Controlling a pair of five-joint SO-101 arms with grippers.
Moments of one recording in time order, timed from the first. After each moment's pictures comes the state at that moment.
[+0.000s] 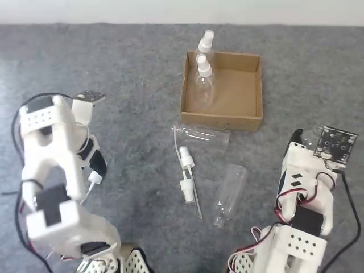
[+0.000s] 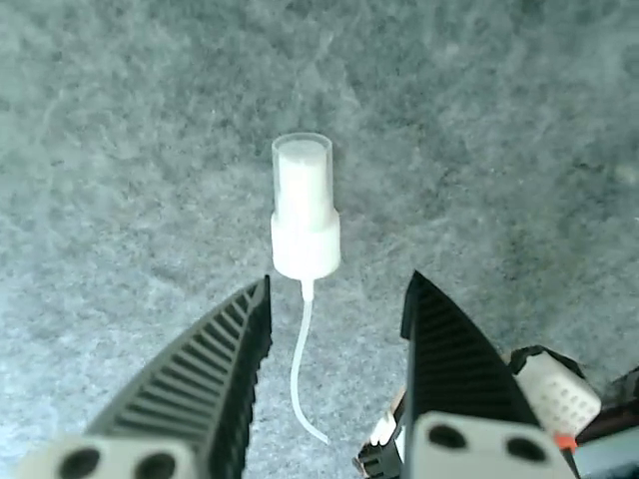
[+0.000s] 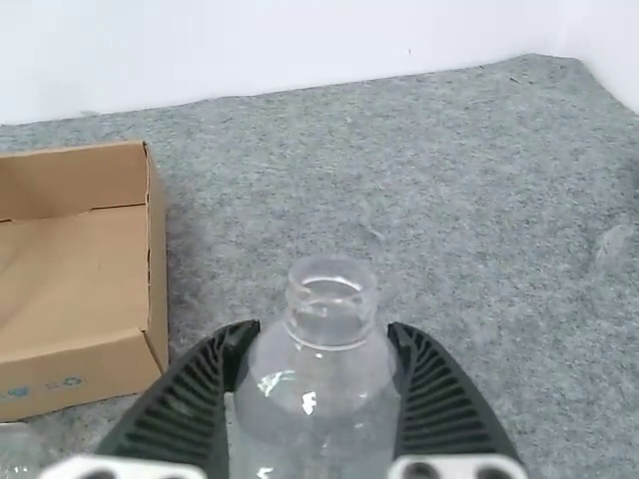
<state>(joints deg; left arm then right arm) -27.1 6.4 16.7 94.1 -34.1 17.3 -80.6 77.1 36.6 1.9</state>
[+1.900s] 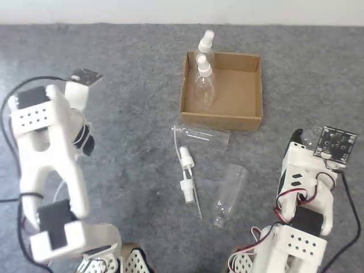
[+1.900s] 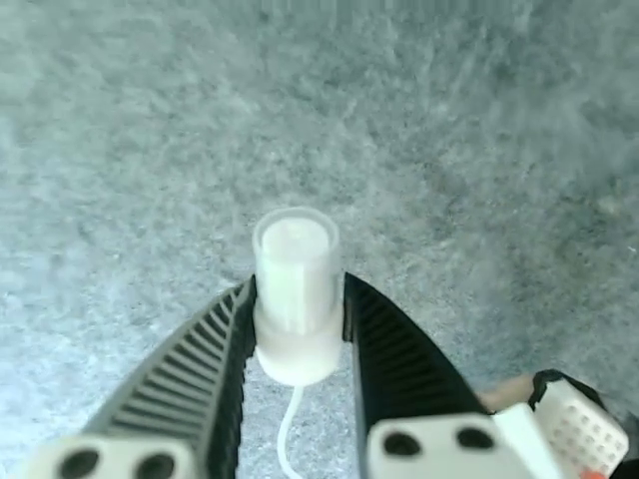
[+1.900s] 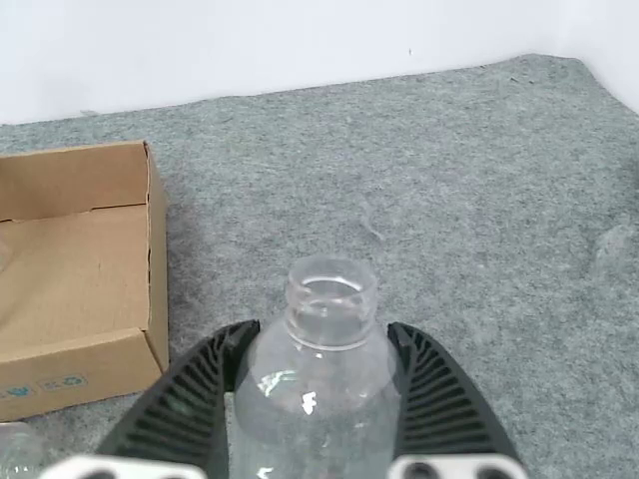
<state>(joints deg) -25.1 -2.9 9.4 97.7 -33.9 17.3 -80.6 77.1 36.6 1.9</state>
